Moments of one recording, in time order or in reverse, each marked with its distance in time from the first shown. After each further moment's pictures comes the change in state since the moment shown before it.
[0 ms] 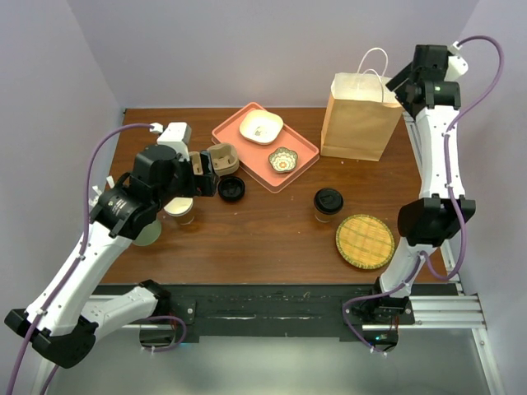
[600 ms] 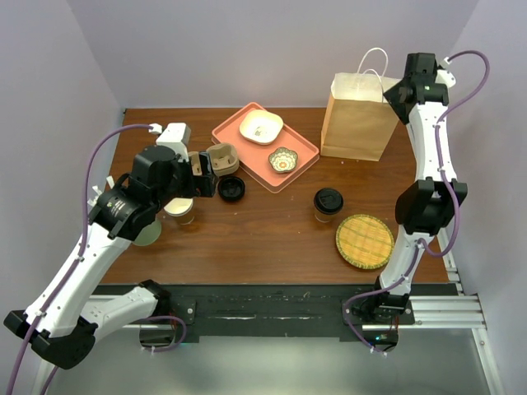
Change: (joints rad) left arm 0.000 -0.008 -0.003 -0.006 -0.001 0.003; right arm -0.041 0.132 -0.010 0.036 -0.032 0.108
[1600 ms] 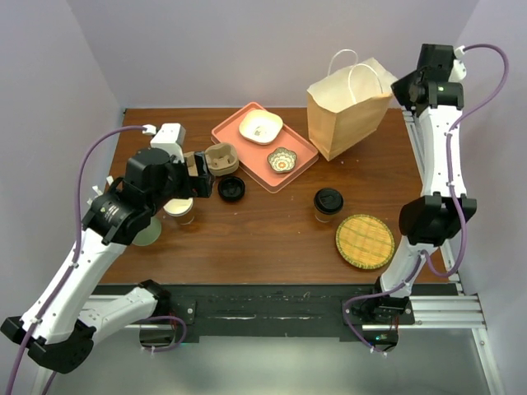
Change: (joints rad) left arm 0.000 -0.031 0.001 -0.001 -0.014 0.002; right arm -0.002 -0.112 -0.003 0.037 -0.142 0.073
